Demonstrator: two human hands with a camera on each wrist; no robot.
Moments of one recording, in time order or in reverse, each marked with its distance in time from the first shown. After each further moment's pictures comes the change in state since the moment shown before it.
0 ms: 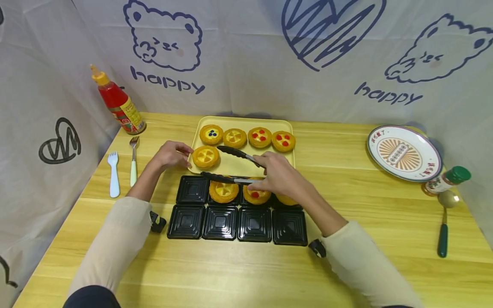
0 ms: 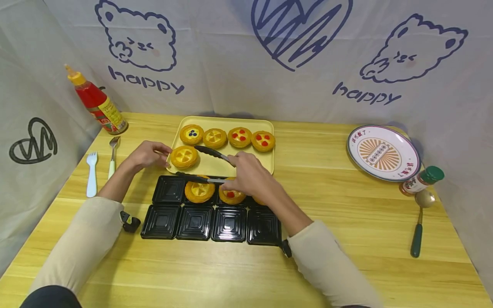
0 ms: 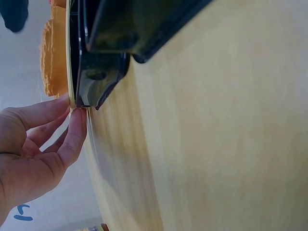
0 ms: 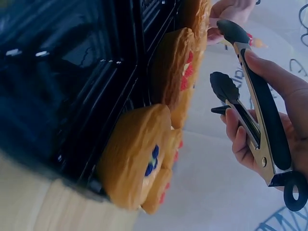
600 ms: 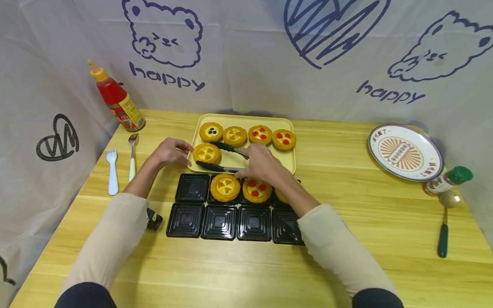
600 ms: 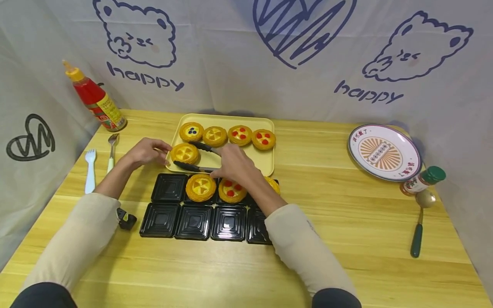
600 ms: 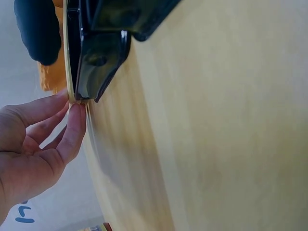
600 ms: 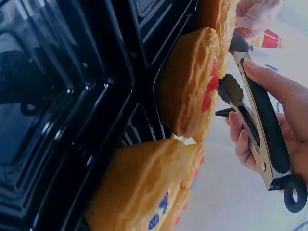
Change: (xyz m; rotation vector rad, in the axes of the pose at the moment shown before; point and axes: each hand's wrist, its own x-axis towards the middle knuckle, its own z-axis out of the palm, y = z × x) left_hand 0.000 0.000 -0.003 0.043 -0.024 0.018; right_hand 0.054 -0.009 0.017 -0.051 -0.033 0.008
